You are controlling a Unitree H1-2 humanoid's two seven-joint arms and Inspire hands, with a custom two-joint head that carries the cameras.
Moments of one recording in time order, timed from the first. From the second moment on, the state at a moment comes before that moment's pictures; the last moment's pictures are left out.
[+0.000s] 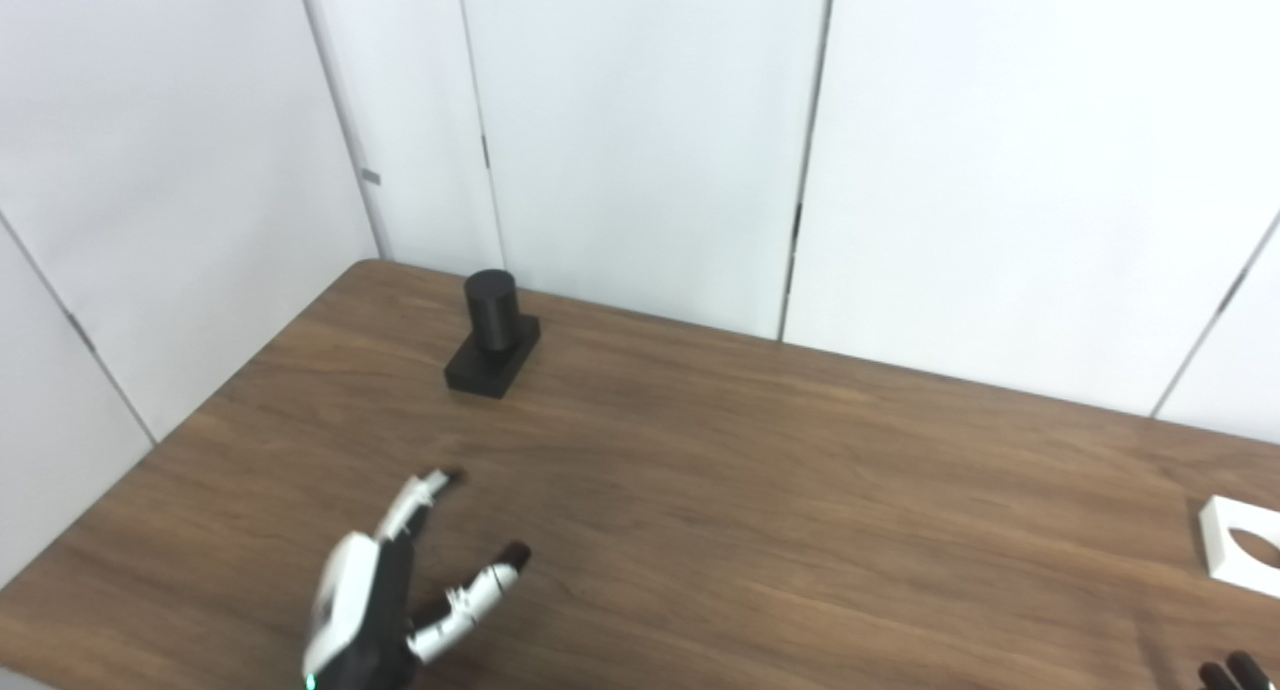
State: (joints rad) left arm 0.28 0.14 0.09 -0.54 0.57 0.37 0.16; right arm 0.34 -0.14 -0.11 -0.35 0.30 0.06 0.11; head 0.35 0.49
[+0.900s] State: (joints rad) left arm -0.21 0.30 0.14 -0.04 0.90 0.47 0.09; right arm 0.34 -0.14 -0.10 -0.34 0.27 0.06 0.11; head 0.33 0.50
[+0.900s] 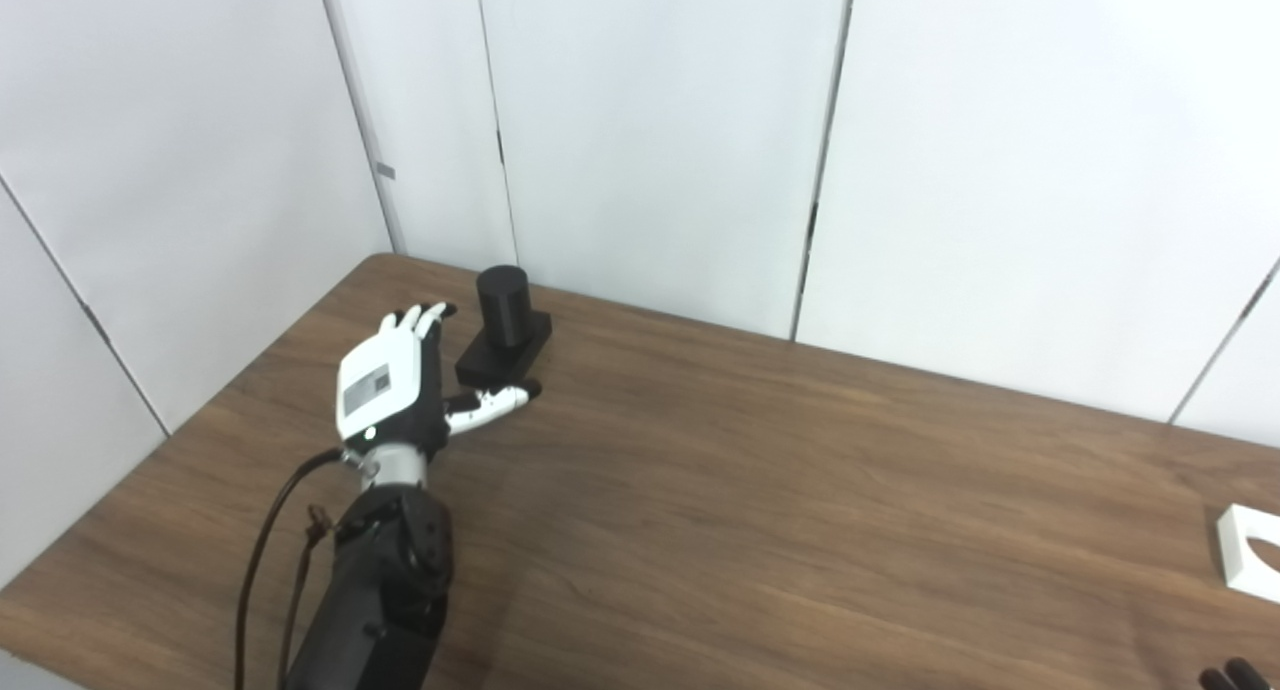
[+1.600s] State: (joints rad) left arm -0.40 0.28 0.21 0.31 0.90 0.47 0.11; right arm 0.34 -0.14 -0.09 -0.35 0.25 0.07 0.09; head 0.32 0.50
